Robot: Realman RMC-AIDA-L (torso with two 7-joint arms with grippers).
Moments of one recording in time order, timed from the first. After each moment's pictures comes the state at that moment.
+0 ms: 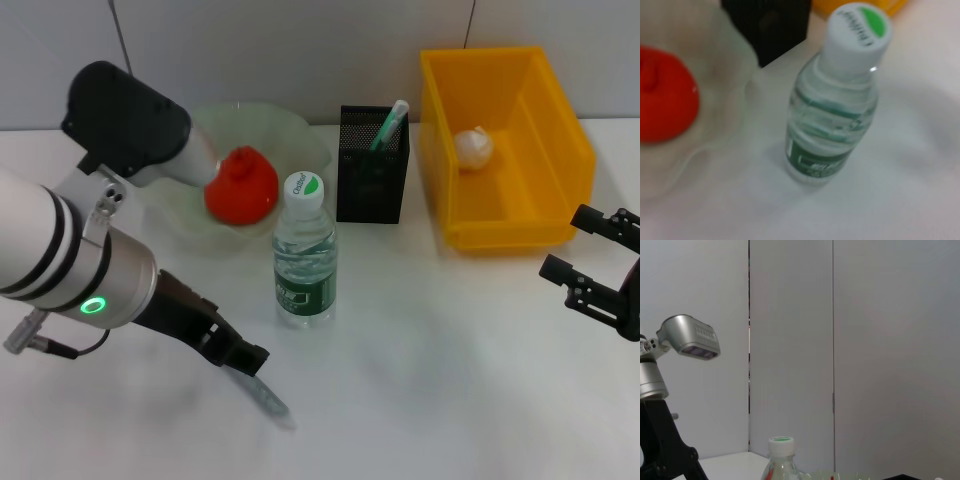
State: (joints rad) left arm -0.44 -2.08 1.60 1.68 2.57 1.58 -2.80; right arm 0.30 2.04 2.57 0.52 1.48 -1.69 0.87
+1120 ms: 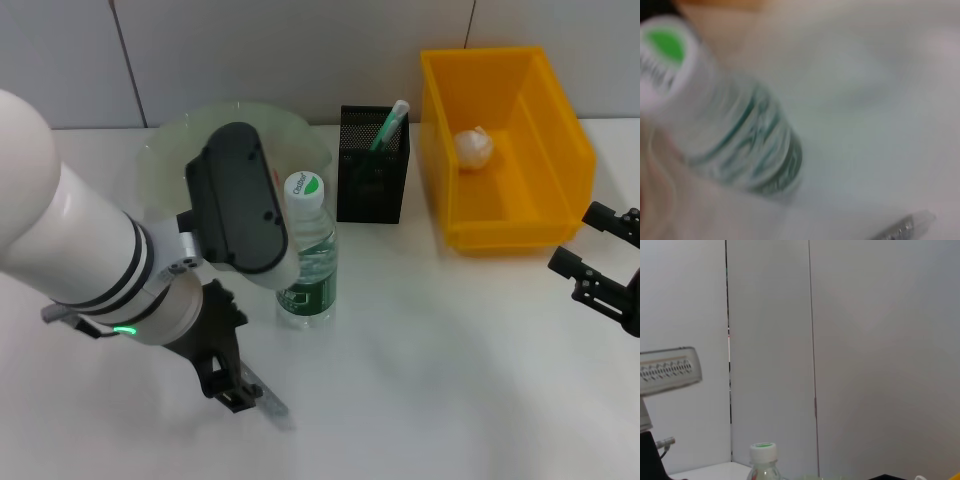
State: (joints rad) left arm -0.52 -2.08 1.75 1.57 2.66 1.53 -2.36; right arm 0.29 2.06 2.62 0.50 1.48 -1.68 0.87
